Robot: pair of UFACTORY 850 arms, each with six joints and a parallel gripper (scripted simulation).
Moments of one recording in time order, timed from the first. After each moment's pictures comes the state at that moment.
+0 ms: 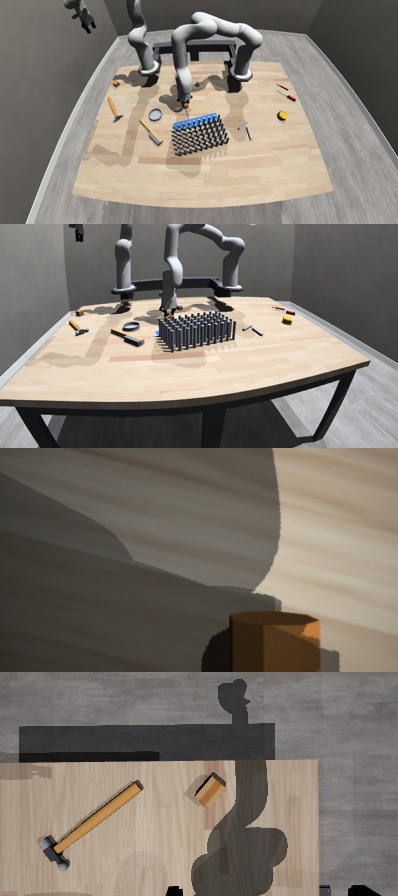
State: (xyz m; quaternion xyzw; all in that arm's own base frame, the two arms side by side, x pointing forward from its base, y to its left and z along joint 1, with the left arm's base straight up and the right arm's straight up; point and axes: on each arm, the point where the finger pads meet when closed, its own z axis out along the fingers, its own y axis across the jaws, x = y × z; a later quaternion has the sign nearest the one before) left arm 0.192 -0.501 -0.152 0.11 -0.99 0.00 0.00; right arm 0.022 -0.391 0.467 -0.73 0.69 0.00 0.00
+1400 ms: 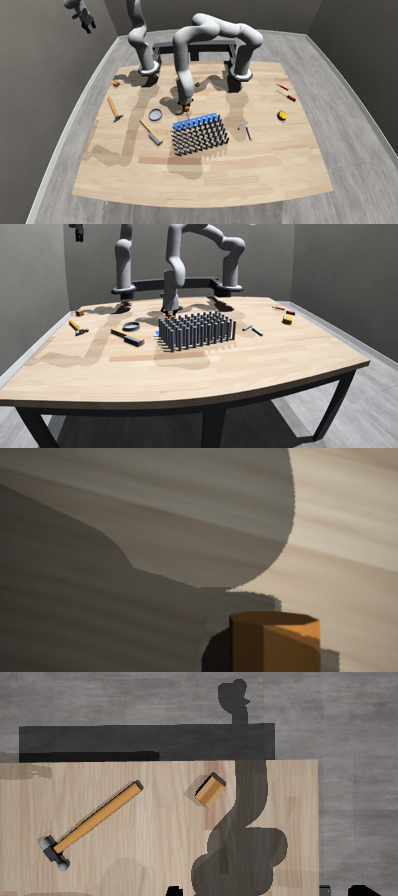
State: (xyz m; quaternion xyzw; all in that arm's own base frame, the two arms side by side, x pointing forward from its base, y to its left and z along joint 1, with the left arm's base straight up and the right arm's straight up) left arm 0.225 -0.493 -0.152 0.11 -0.99 0.00 0.00; right arm 0.022 -0.391 0.467 -0.73 0.69 0.00 0.00
